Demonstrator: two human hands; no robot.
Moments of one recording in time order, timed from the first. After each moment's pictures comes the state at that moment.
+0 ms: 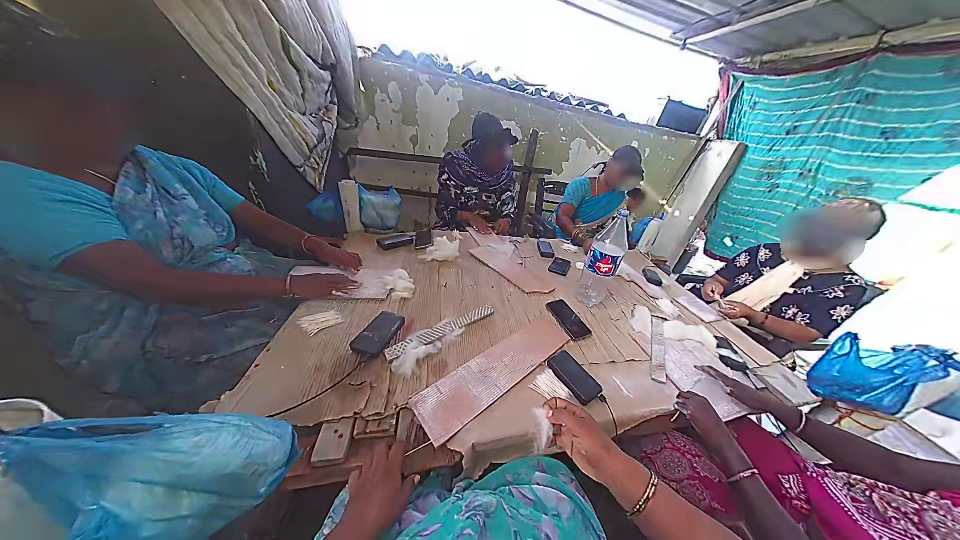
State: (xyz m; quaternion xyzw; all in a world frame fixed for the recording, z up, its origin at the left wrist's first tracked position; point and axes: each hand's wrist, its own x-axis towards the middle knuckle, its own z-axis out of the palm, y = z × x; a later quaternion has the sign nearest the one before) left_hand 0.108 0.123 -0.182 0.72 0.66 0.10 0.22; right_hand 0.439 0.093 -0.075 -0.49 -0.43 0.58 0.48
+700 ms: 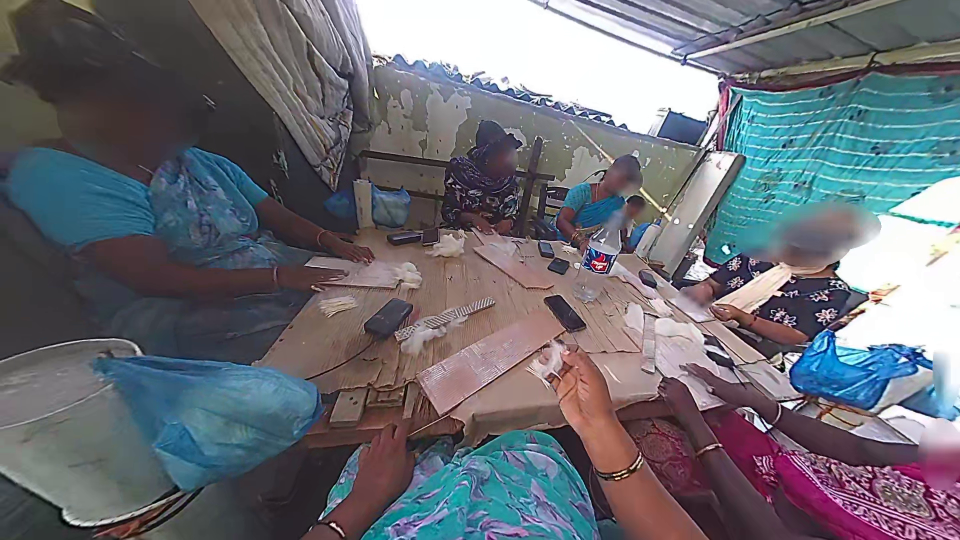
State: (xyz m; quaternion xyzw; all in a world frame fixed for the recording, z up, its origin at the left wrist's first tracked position) left_hand 0.111 0.101 -0.204 0.70 0.68 0.06 0.18; right_hand 0.401 0.064 -0.018 -0.35 -0.34 0.49 0.72
